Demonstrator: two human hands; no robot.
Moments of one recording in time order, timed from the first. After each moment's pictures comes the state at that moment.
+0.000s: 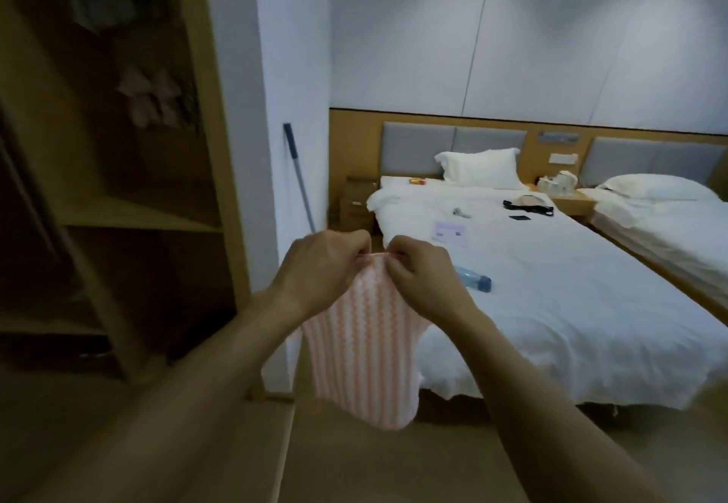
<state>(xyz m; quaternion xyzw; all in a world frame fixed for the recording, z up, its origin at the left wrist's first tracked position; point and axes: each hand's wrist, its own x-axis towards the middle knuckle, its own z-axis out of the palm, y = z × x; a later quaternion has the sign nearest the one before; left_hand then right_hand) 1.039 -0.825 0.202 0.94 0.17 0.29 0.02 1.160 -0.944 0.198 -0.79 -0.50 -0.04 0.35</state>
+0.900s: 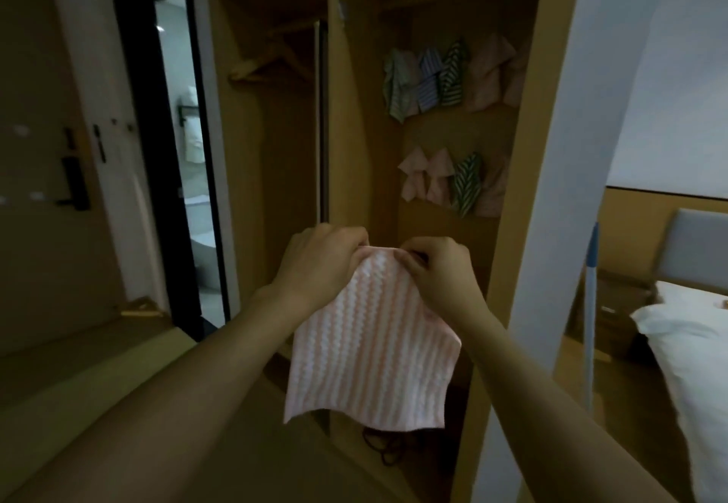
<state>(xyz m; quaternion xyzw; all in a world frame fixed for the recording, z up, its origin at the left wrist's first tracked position) 0.762 -0.450 0.273 0.83 0.42 0.34 -0.13 0.948 -0.479 0.262 -0.54 -0.72 -0.02 0.43</state>
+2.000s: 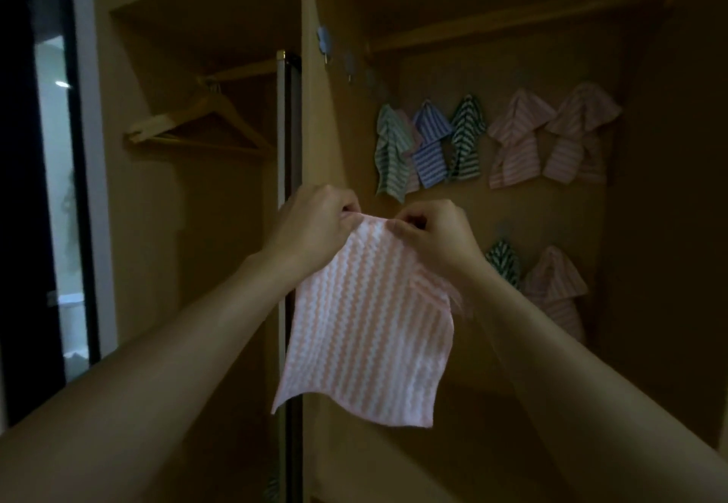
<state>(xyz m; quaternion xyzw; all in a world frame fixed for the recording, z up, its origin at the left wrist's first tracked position) 0.754 0.024 0.433 0.82 0.33 0.45 -0.14 0.942 -0.017 0.420 -0.52 -0.69 -0.15 0.48</state>
